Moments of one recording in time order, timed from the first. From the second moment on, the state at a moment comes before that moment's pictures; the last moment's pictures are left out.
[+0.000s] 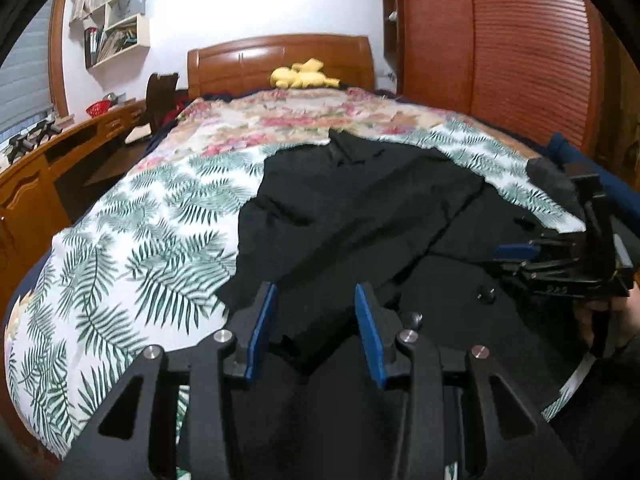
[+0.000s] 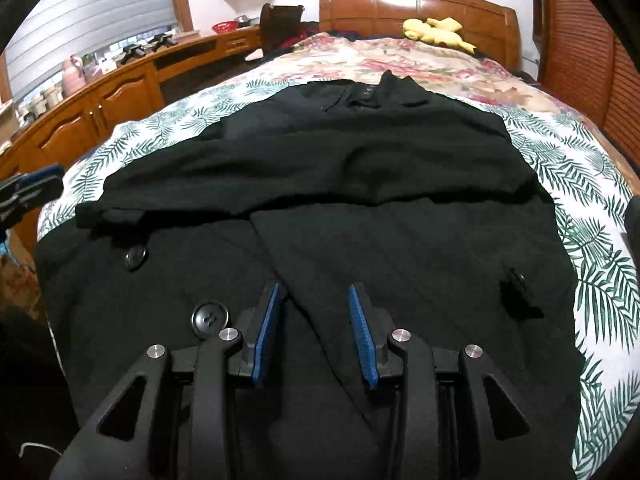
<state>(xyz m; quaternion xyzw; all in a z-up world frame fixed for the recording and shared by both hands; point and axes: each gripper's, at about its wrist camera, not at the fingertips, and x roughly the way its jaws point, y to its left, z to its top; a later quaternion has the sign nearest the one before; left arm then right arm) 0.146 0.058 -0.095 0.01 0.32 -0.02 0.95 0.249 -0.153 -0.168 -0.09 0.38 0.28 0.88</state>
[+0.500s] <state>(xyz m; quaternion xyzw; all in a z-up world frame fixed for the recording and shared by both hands) 0.155 0.054 -0.128 0.00 0.37 0.00 0.93 0.244 -0.150 -0.169 -0.11 0.37 0.28 0.88</state>
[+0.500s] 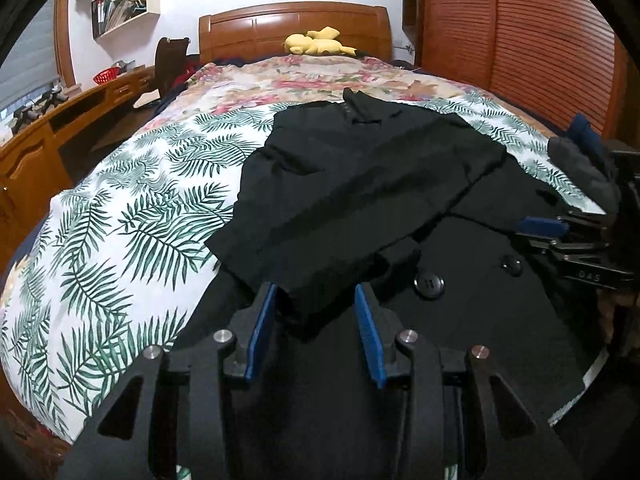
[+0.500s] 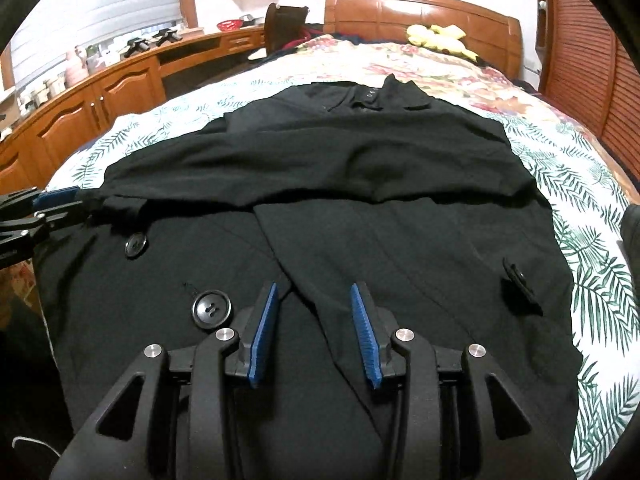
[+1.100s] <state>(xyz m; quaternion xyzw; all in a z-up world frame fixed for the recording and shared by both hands) 0.130 0.017 -0.087 0.03 0.33 -0.04 0.94 0.241 -0.150 -0.168 -0.10 0.37 0.29 0.88</state>
